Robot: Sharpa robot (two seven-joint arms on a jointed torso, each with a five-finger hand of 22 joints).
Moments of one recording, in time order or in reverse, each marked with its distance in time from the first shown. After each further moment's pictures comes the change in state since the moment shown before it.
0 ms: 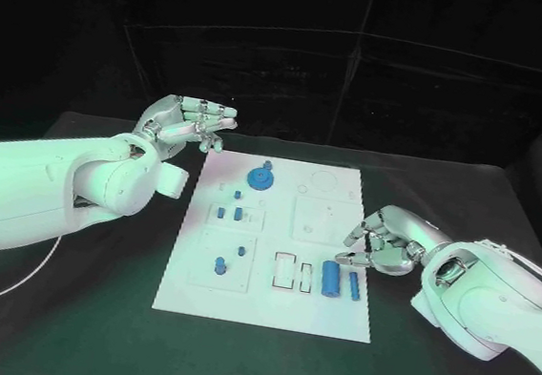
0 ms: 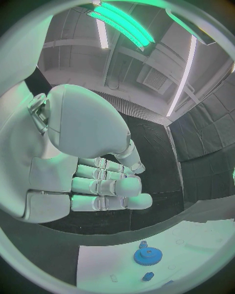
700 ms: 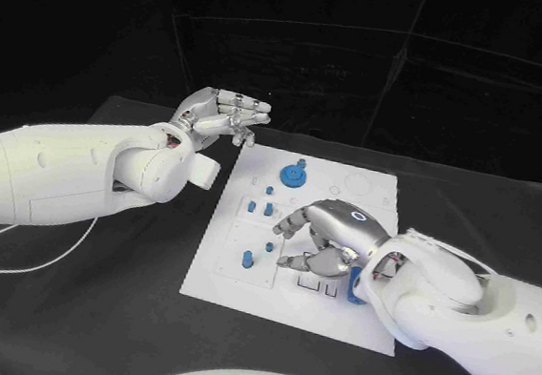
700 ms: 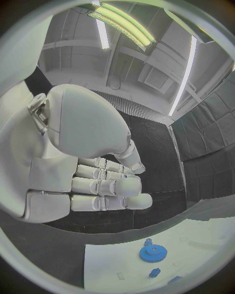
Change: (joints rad) left arm 0.000 0.004 0.005 0.003 0.000 -0.008 0.001; left_hand 0.005 -0.005 0.006 0.000 0.000 0.000 0.000 0.000 0.000 0.000 0.000 -0.004 0.000 0.000 0.000 0.000 0.002 0.000 0.000 0.000 0.004 0.001; right arm -0.003 0.316 0.005 -0.086 -0.256 0.041 0.264; right_hand 0.042 -0.027 0.286 -0.184 -0.031 -0.115 0.080 -0.153 -0.052 -0.363 0.094 -0.965 -0.995 -0.043 0.080 -0.261 -0.446 0.071 -0.231 0.071 -0.294 -0.368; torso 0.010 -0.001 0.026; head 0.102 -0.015
